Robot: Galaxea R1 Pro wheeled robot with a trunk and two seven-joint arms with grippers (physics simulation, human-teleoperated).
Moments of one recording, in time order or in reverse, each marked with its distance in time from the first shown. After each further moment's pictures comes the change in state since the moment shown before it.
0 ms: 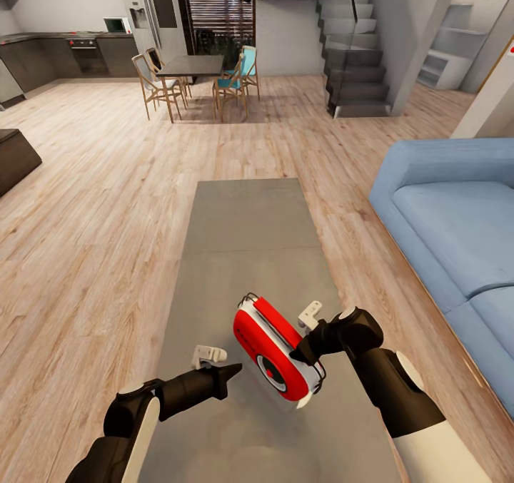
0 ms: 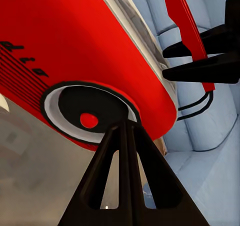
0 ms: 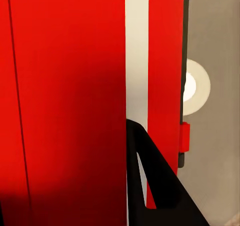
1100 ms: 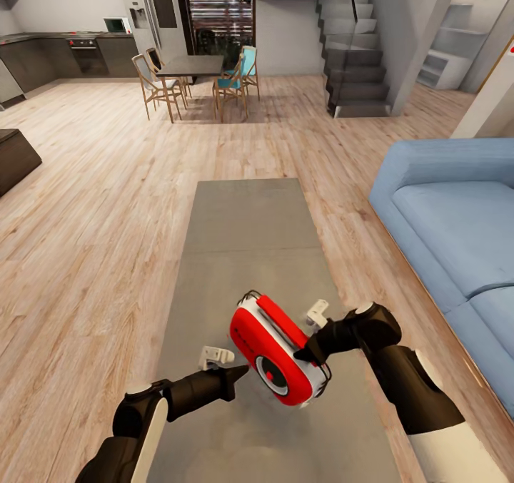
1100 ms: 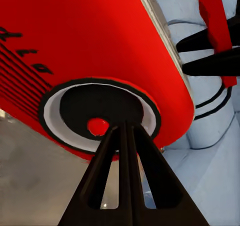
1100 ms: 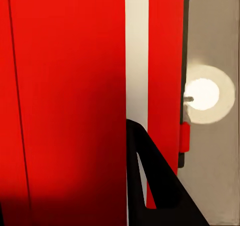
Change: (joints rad) left arm 0.000 -0.030 -0.015 0.011 -0.024 -0.005 0.005; right arm 0.000 -0.051 -0.047 -0.057 -0.012 -0.003 0.175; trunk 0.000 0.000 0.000
